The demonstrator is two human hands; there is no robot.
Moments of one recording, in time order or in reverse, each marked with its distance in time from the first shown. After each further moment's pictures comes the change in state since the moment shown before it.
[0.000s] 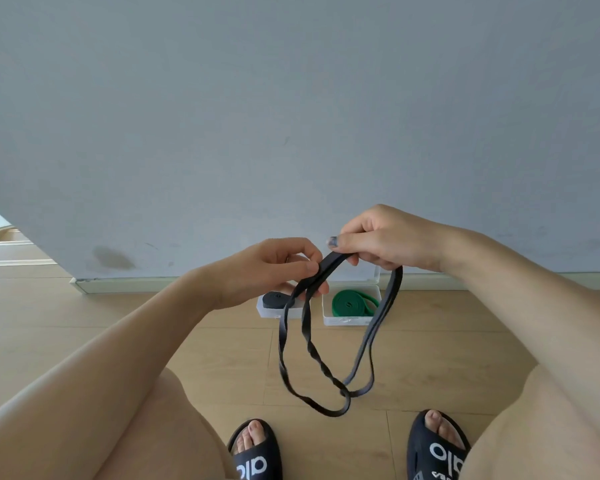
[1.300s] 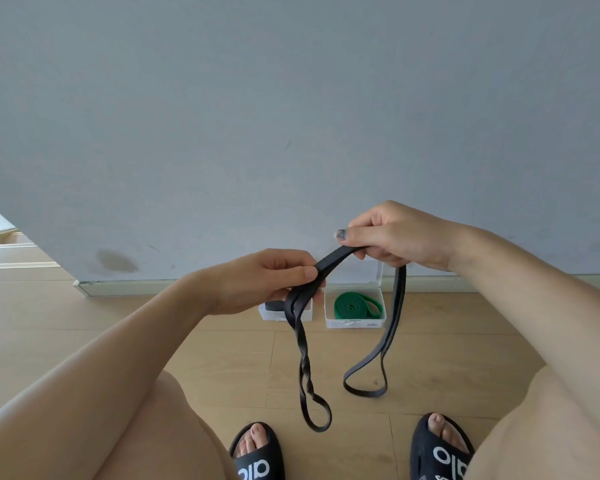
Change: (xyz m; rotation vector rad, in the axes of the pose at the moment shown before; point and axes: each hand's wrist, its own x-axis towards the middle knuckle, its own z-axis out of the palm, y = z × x) left_hand -0.002 -0.012 -0.005 -0.051 -0.042 -0.061; right_hand 0.001 0.003 -0.009 0.100 0.010 -0.016
